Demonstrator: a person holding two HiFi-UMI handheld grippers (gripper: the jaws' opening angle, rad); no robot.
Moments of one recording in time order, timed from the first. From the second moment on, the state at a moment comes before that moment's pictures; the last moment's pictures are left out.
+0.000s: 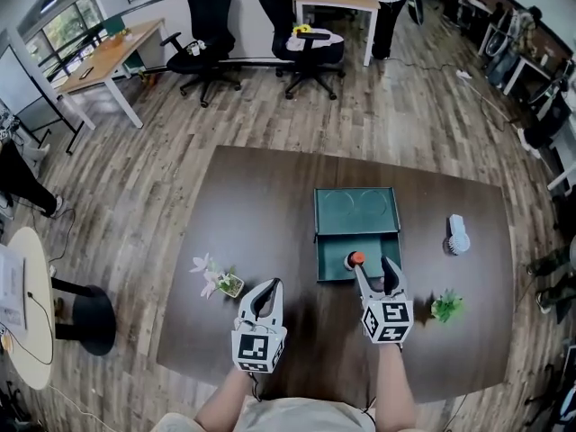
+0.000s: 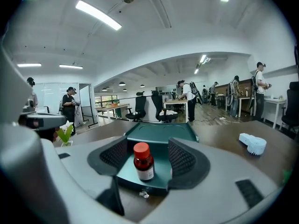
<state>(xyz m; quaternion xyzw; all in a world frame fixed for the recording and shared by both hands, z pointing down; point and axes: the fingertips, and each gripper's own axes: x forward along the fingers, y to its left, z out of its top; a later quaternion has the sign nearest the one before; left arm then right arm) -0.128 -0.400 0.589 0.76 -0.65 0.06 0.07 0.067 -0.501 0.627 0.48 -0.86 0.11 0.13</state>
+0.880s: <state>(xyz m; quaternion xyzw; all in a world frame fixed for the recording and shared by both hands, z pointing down) -0.059 -0.308 0.503 0.79 -0.61 0.03 -0.04 0.226 -0.340 0.533 0.60 -0.80 0.03 0.05</state>
